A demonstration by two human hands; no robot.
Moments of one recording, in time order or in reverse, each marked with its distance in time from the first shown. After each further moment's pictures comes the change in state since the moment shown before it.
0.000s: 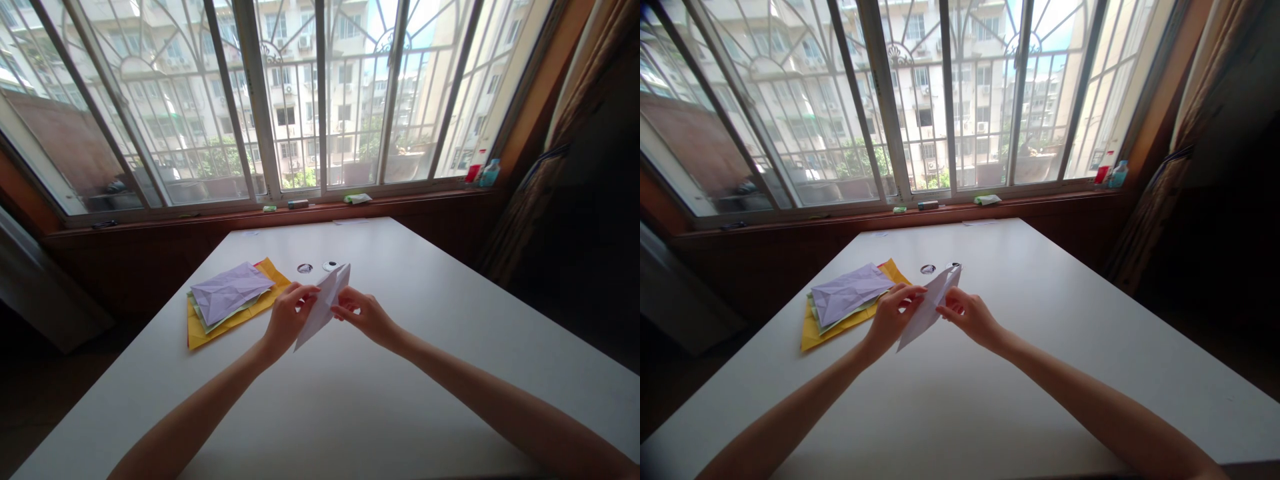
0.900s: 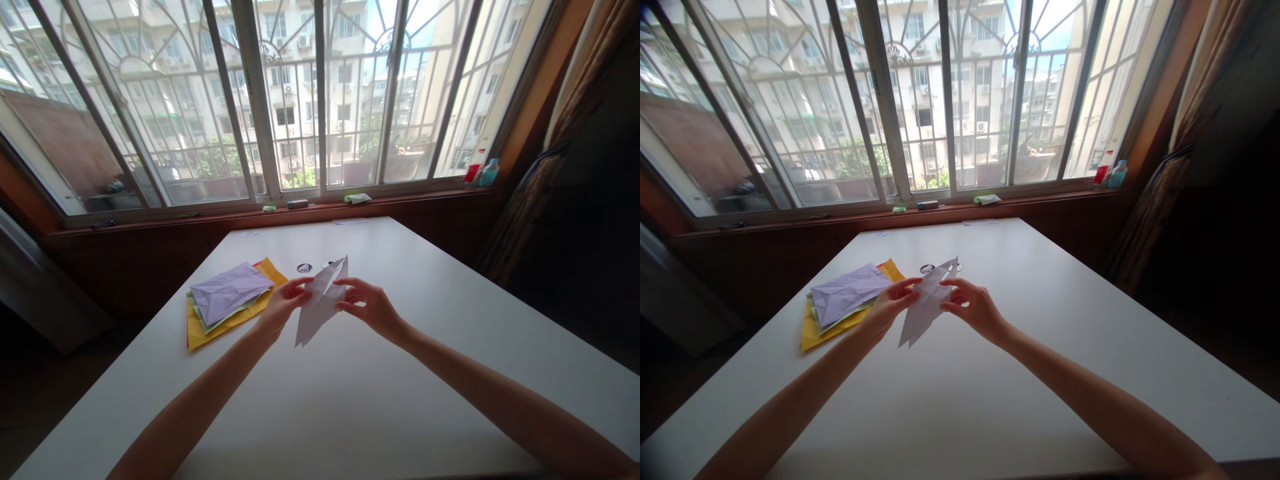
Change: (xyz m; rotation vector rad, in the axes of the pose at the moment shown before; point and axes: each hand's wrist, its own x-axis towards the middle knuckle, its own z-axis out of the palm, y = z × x) left_hand 0.013 -0.017 -0.006 -0.644 -0.075 -0.493; right_hand 0.003 -0.006 -0.011 0.160 0.102 0.003
